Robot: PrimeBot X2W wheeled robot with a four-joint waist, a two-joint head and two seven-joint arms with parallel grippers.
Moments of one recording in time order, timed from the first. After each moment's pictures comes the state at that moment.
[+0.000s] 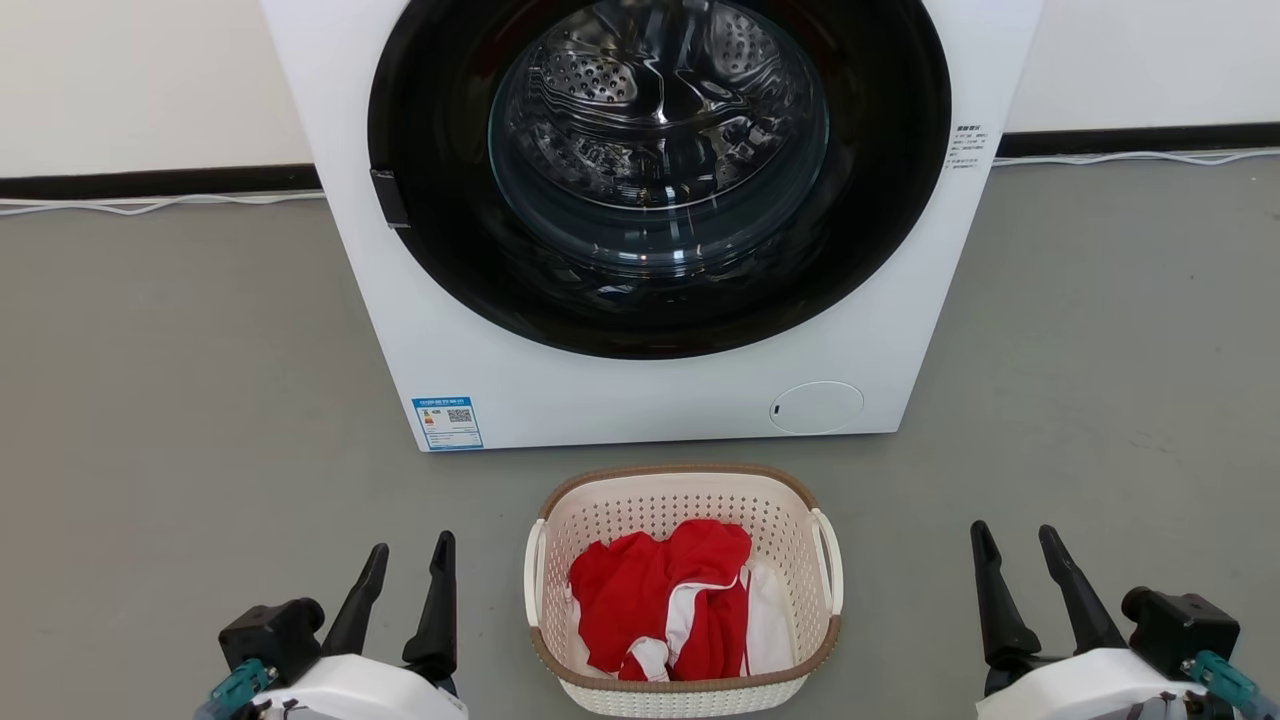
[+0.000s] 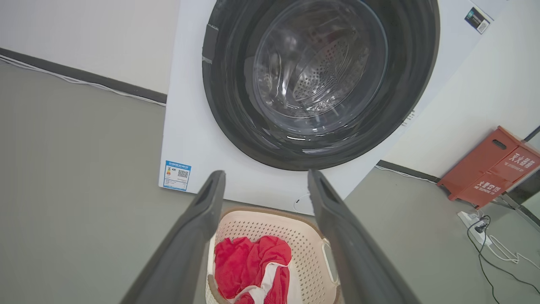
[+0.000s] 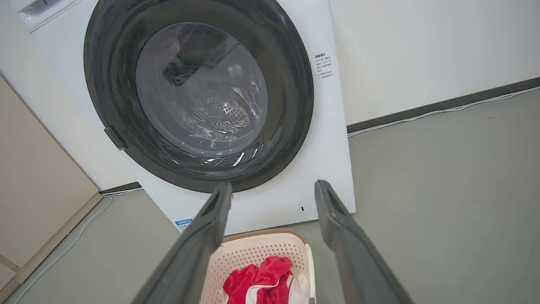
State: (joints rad) left arm -0.02 0.04 -0.07 0.29 -0.46 -0.09 -0.18; right arm 0.00 -0.07 -0.04 0.28 0.32 0.12 -0.18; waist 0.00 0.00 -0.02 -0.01
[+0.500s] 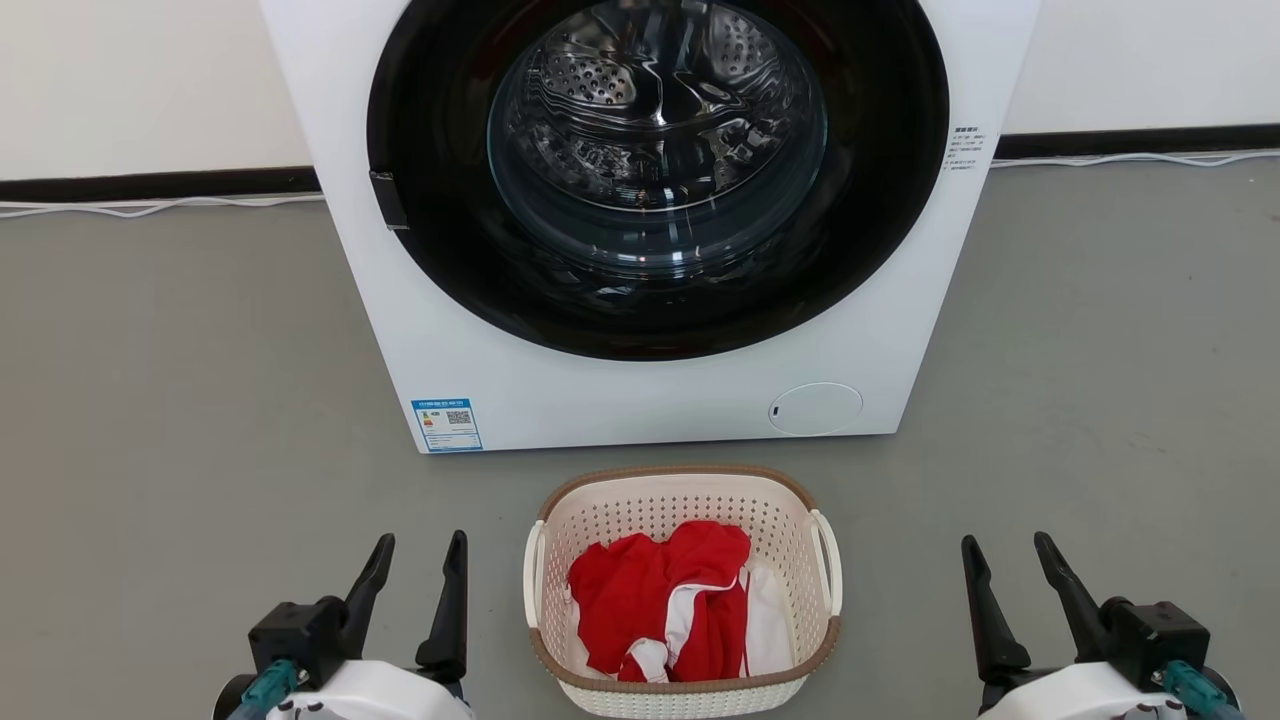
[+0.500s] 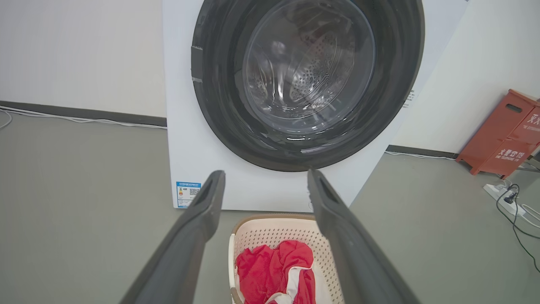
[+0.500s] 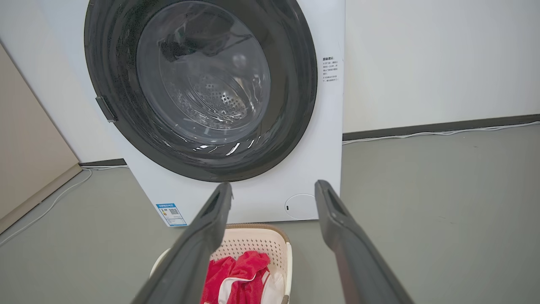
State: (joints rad) left arm -0.02 0.04 -0.08 0.28 -0.29 -0.09 -0.22; right arm 0.00 -0.07 -0.04 0.32 0.18 0.12 -0.21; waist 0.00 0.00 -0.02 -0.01
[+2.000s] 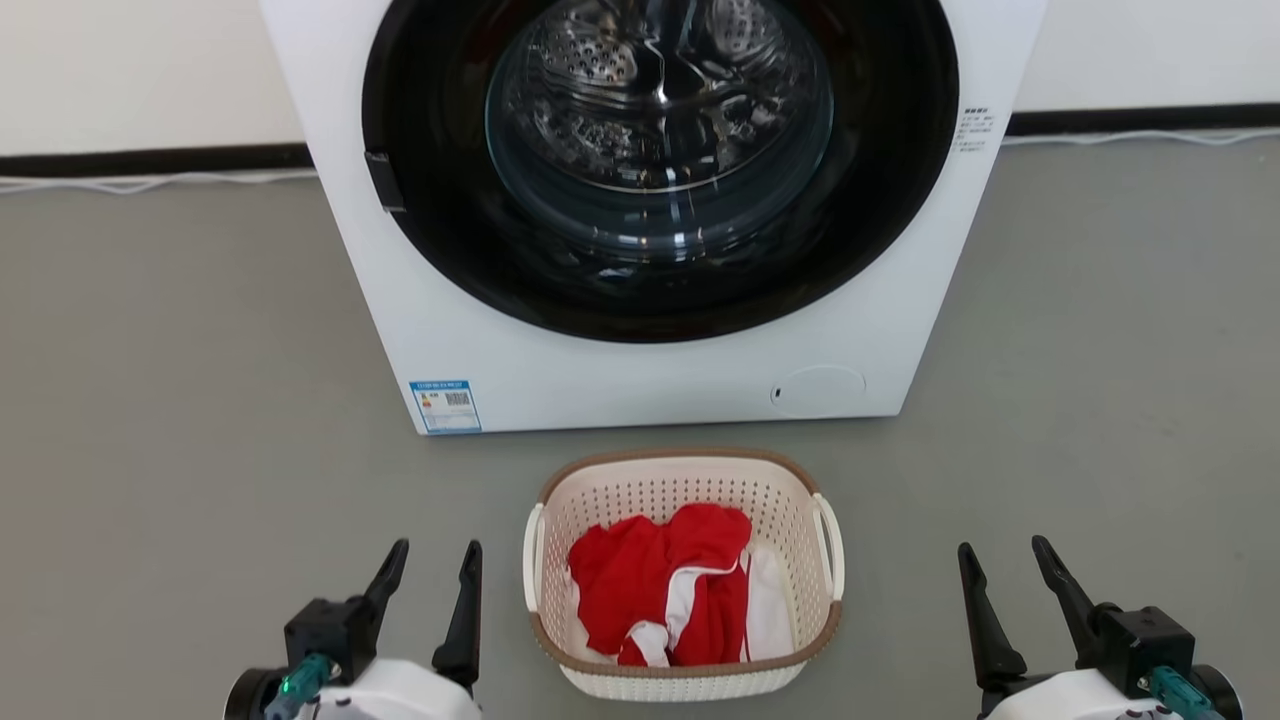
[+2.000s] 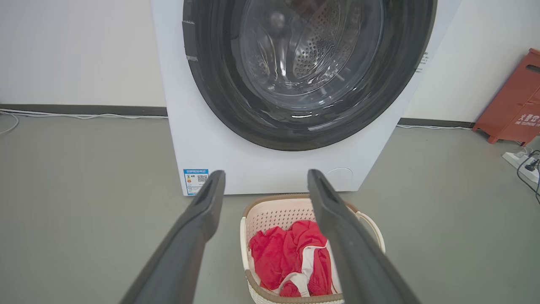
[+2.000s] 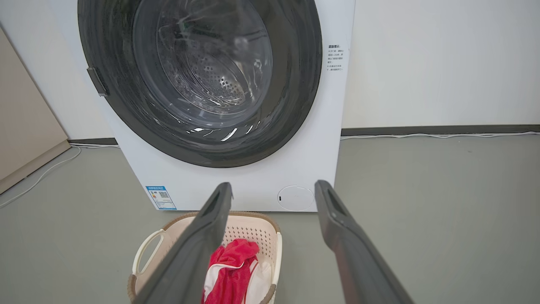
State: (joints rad) left arm -0.04 0.04 -0.10 0.36 -0.19 -0.07 -0.25; right arm -0.01 -0.06 -0.06 0.35 0.06 0.12 -0.25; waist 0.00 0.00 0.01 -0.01
